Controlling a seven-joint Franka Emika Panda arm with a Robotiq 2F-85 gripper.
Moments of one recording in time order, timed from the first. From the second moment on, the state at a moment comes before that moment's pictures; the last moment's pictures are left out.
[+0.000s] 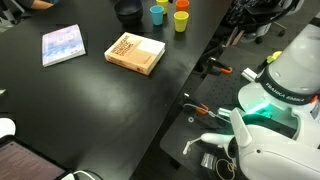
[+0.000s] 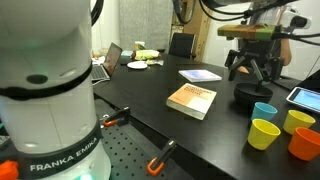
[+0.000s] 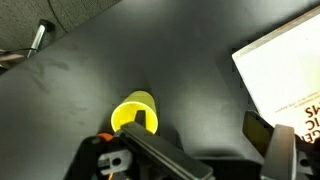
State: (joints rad) arm -0.16 -0.03 -0.15 -2.45 -0.10 2.47 0.09
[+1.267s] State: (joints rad) arm -0.29 0.54 0.11 -2.05 0.30 2.46 -0.55
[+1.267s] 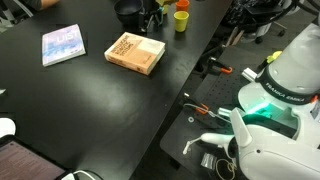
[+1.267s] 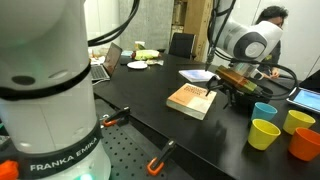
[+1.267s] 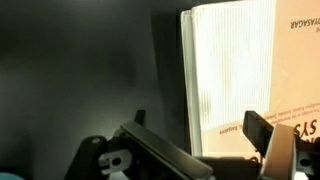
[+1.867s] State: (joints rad) arm -0.34 0.62 0.14 -1.93 0.36 2.27 -0.64
